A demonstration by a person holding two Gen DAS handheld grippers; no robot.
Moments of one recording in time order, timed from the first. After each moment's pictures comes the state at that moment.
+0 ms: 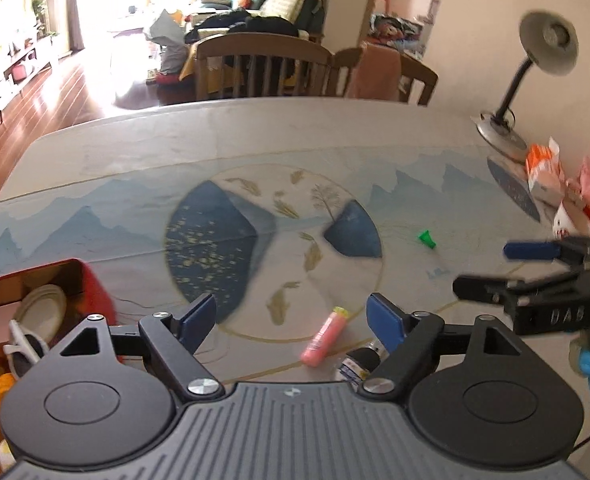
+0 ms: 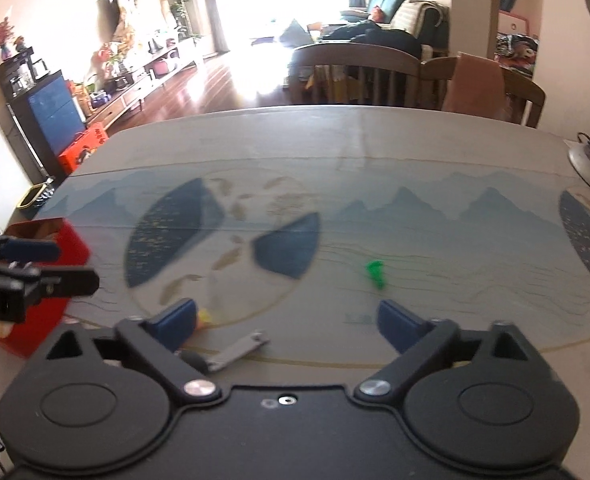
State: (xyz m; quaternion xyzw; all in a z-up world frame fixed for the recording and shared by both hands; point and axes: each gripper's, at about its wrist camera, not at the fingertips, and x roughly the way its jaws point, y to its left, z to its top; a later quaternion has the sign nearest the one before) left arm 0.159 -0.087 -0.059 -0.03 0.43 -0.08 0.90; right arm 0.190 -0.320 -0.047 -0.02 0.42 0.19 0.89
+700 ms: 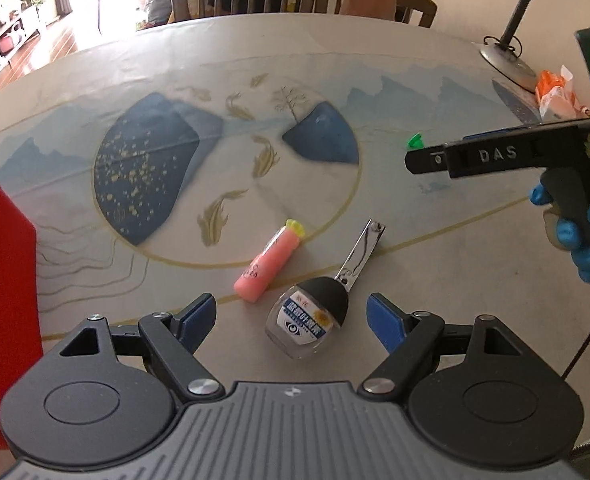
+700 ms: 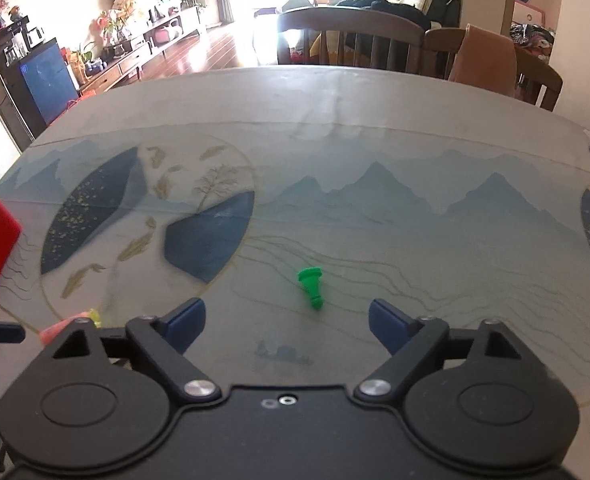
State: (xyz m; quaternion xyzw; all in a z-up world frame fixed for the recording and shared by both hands) left arm 0.159 -0.141 -0.131 -0.01 0.50 -0.08 0.86; right arm 0.267 -0.350 -0.105 -0.05 0.45 0.21 0.87
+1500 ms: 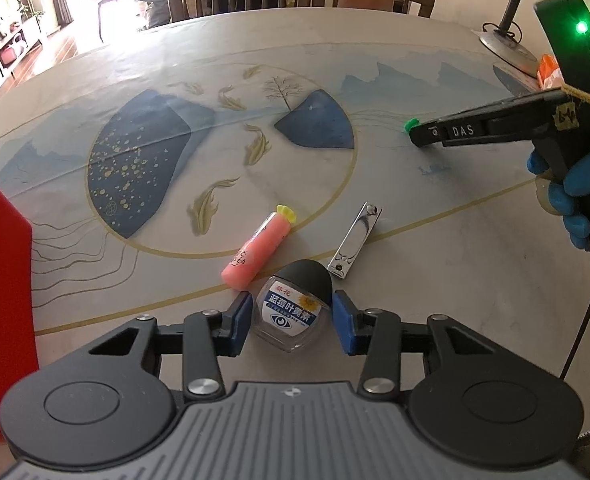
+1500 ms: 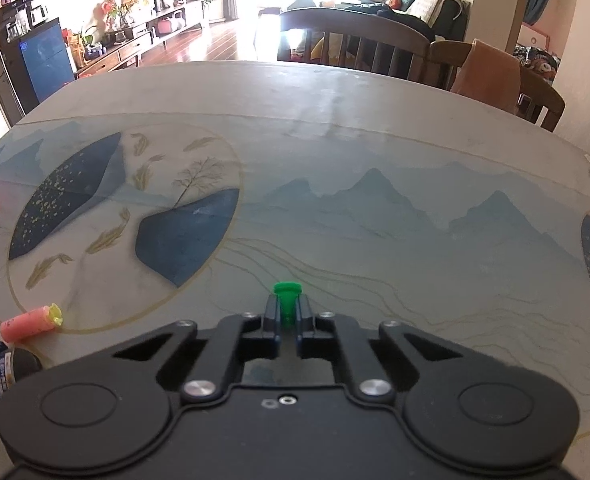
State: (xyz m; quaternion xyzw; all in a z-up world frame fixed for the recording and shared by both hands) left arm 0.155 -0.152 -0.139 0.01 0.50 -0.07 0.86; right arm 0.276 -0.344 -0.117 -0.10 0.43 0.20 0.87
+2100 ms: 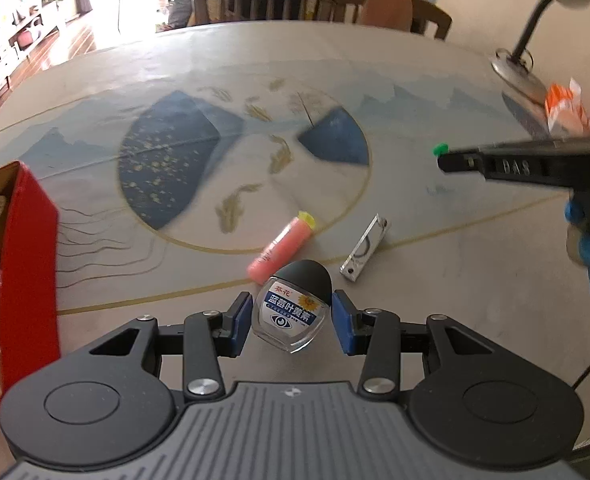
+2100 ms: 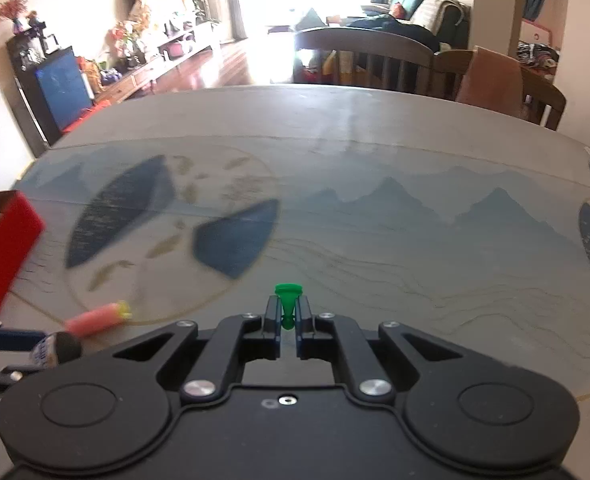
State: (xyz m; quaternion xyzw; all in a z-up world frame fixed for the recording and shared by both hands) left arm 0.142 -0.133 -0.117 -0.03 0.49 -0.05 0.87; right arm 0.236 -0.346 -0.086 -0.05 0.42 0.23 0.88
